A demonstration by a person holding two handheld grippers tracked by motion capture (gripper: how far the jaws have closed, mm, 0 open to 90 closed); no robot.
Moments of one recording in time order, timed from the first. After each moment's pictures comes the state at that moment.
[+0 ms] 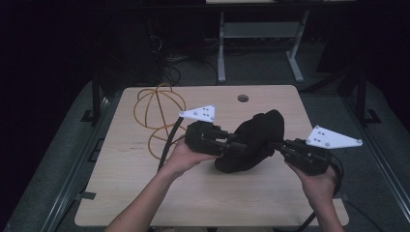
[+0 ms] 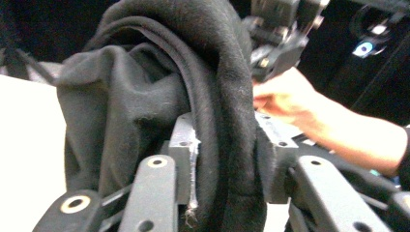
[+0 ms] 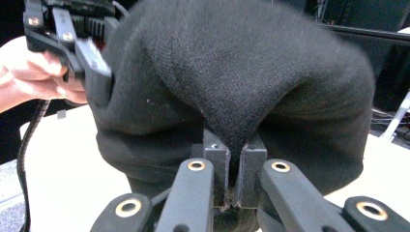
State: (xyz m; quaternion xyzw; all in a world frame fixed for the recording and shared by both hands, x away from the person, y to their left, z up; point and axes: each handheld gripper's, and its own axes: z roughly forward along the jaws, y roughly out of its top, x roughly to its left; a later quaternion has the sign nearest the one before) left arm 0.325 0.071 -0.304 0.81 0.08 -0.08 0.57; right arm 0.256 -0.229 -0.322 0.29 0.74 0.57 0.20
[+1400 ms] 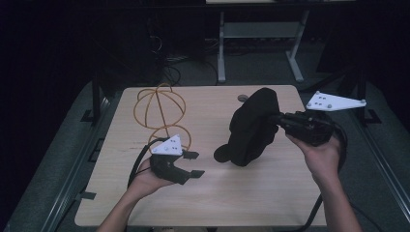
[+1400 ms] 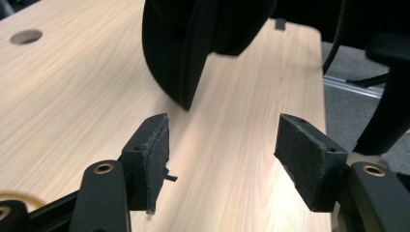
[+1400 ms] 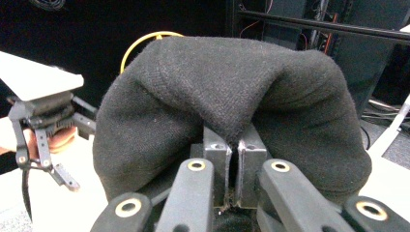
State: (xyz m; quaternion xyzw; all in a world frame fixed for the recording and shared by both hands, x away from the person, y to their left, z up) left arm 0.290 0.159 -0.369 0.87 0.14 0.05 0.46; right arm 0.294 -0.223 -0.263 0.30 0.75 0.56 0.17
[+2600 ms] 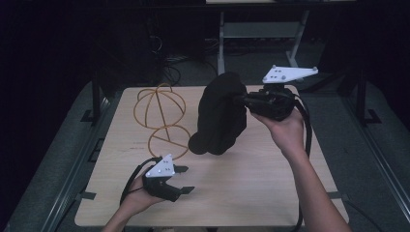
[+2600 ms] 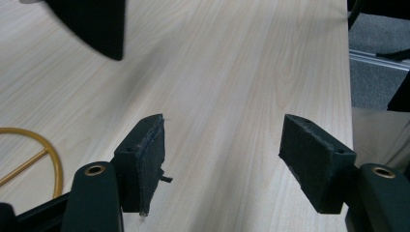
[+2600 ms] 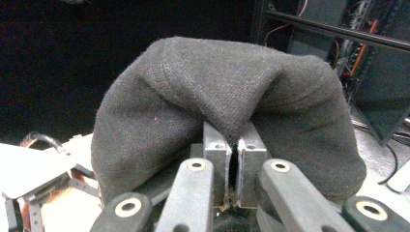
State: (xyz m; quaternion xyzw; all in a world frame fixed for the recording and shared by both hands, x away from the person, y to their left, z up) left arm 0.264 0.179 -0.410 0.88 0.14 0.08 0.44; right arm 0.339 -0.146 -0.227 0.26 0.78 0.55 0.15
